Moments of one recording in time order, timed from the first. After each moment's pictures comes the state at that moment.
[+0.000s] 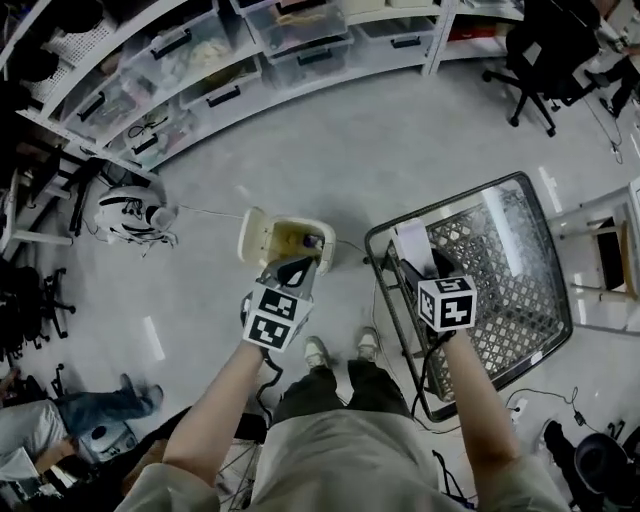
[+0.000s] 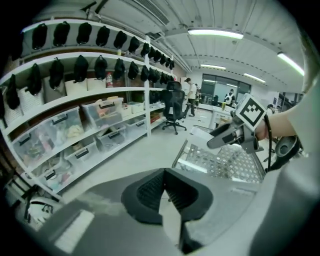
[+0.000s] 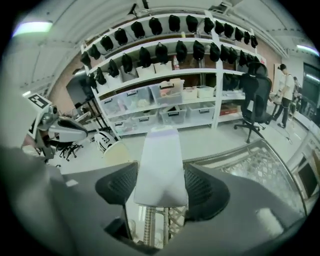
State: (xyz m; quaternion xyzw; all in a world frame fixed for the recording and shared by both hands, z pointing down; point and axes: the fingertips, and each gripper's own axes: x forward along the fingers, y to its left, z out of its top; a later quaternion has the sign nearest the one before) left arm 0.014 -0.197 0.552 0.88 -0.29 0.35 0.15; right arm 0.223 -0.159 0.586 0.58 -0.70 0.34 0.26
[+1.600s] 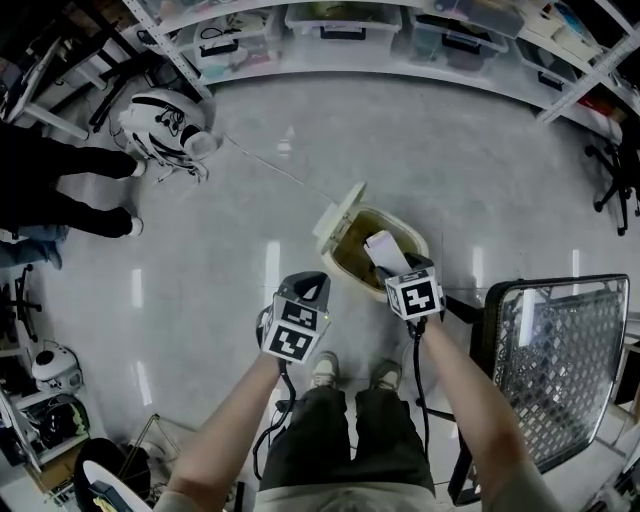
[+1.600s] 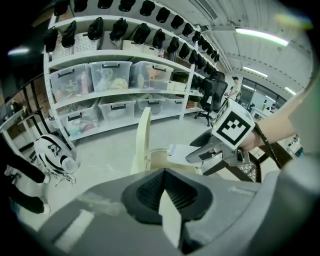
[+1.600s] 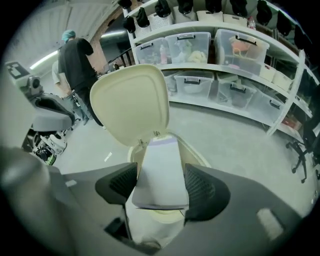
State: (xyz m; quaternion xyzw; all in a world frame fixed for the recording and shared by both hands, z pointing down) left arm -0.210 -0.229 0.810 0.79 -0.43 0.33 0.27; right arm -0.073 -0.281 0.892 0.38 -0.78 0.29 0.42
